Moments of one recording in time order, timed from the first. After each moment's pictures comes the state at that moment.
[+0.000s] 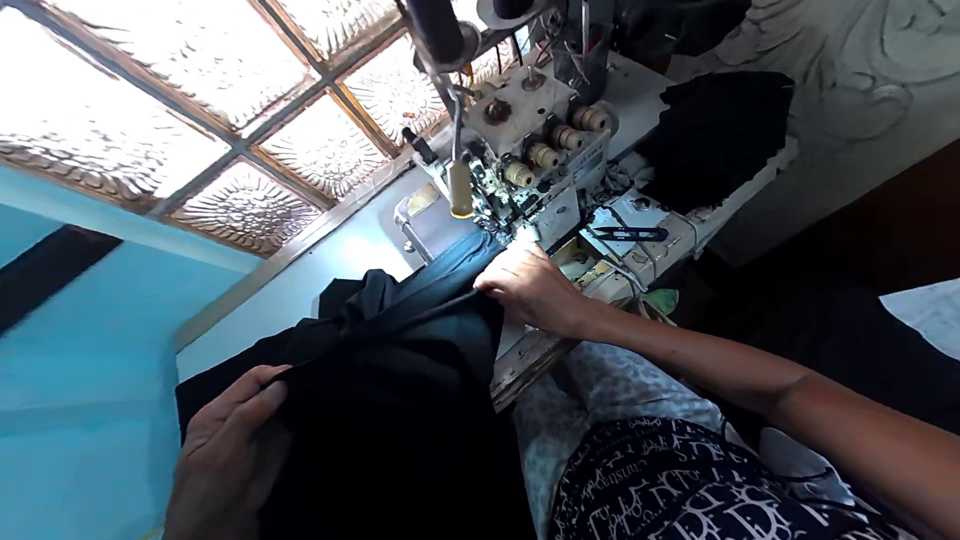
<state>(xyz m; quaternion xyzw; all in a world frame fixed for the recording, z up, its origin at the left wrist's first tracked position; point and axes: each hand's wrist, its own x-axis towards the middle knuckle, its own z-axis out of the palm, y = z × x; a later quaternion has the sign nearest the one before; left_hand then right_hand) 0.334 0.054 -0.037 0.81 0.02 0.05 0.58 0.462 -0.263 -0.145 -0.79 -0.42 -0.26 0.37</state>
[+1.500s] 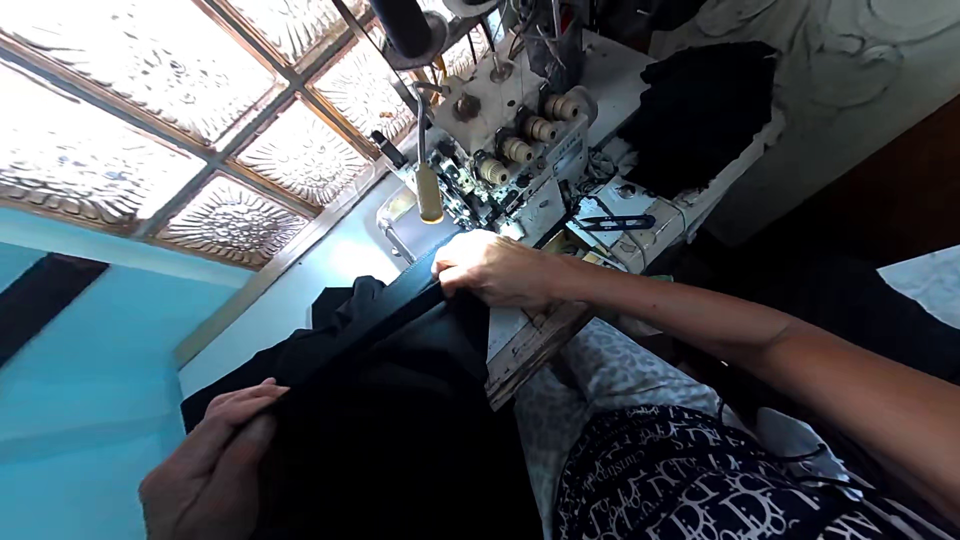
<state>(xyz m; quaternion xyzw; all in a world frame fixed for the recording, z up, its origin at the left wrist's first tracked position) 0.325 0.063 -0.025 0.92 -0.17 0.12 0.33 0.506 -0.256 -0.117 -0.72 -0.57 -0.13 0.37</state>
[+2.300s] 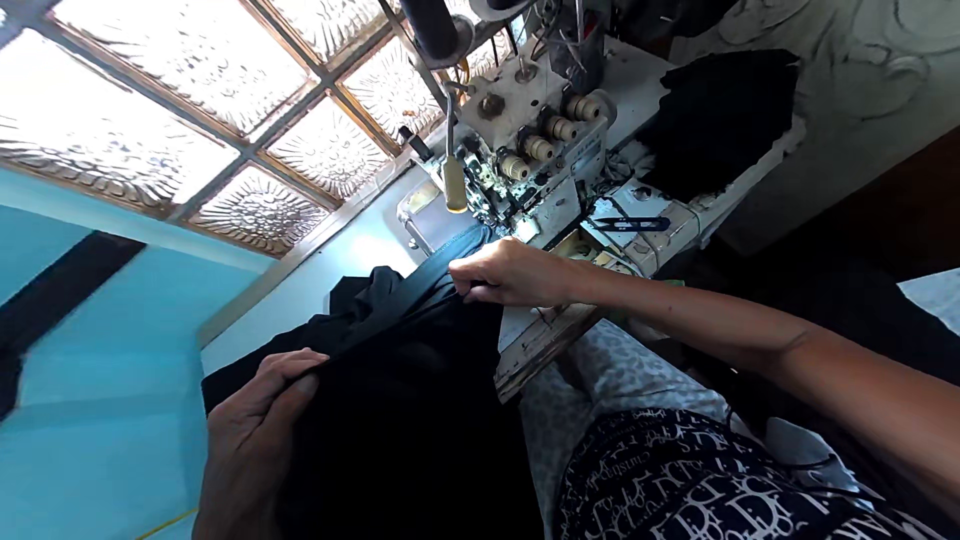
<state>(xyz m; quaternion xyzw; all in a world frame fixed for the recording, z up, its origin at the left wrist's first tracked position) 0.333 0.056 -0.035 0.92 -0.11 0.11 0.36 0.488 -0.257 -0.102 -0.68 -0.56 -0.06 0.46</state>
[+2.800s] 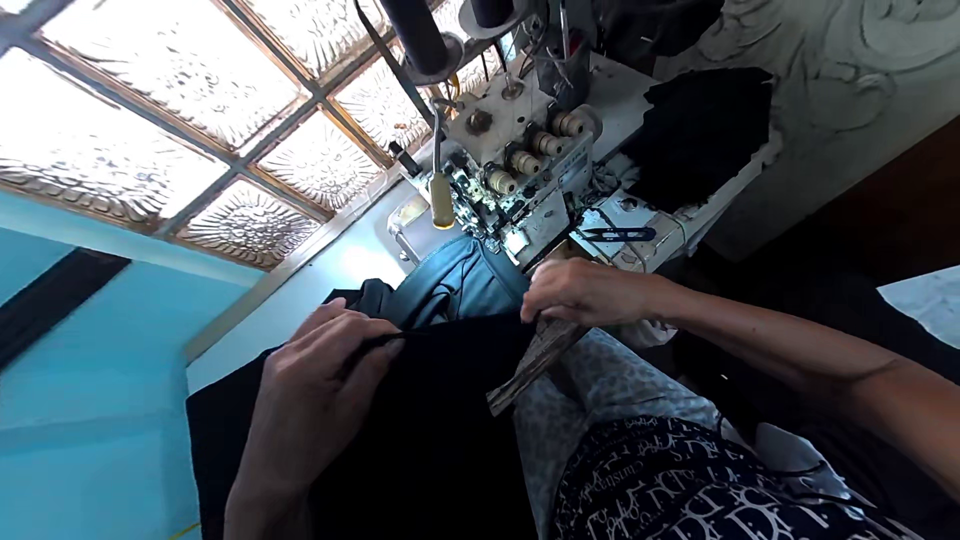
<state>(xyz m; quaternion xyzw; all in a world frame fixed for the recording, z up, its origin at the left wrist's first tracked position) 0.378 -0.032 -0.005 0.93 -0.27 0.13 0.20 0.466 -0.342 -0.117 -0.70 -0.58 -0.02 0.41</state>
